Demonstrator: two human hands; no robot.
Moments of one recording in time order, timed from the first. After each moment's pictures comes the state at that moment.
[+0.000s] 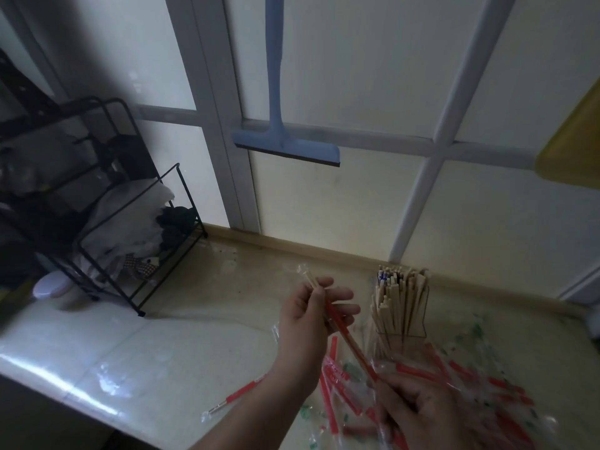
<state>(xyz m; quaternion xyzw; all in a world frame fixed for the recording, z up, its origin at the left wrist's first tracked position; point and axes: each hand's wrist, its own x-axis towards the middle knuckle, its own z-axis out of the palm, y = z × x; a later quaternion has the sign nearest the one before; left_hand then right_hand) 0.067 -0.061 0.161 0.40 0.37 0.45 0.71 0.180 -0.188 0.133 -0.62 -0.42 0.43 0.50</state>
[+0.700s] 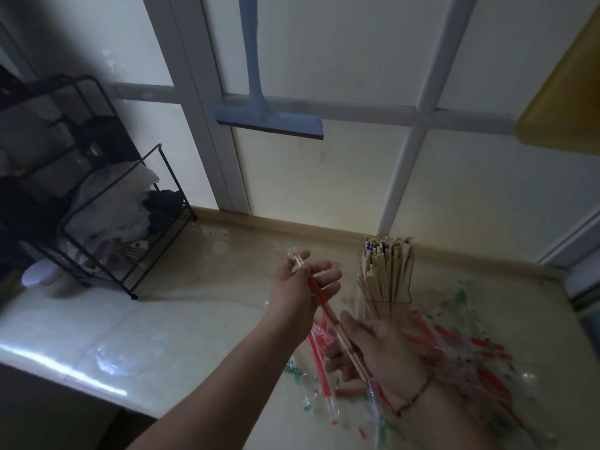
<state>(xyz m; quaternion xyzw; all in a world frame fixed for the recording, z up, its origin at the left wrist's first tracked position) 0.081 -0.039 0.137 0.27 0.40 0.41 0.78 0.167 -0.156 0.139 -0.65 -0.25 0.56 0.44</state>
